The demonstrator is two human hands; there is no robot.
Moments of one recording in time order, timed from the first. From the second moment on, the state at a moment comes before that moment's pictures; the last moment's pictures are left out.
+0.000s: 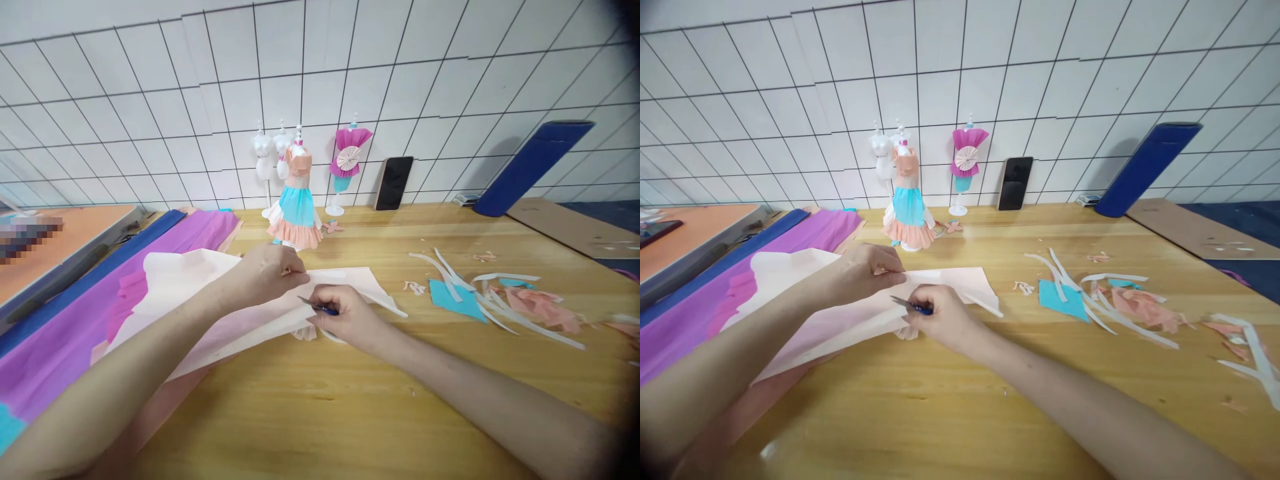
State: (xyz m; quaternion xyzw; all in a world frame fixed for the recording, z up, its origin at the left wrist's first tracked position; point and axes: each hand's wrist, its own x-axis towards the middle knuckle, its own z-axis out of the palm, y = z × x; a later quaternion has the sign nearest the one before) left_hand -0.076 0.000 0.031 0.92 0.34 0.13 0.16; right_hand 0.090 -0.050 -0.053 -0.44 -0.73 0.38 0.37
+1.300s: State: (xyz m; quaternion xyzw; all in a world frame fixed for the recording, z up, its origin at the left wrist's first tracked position) left_hand -0.071 0.042 0.046 0.96 0.26 0.04 0.12; right_hand 0.136 -0.013 -0.021 -0.54 -0.65 0.22 0.48
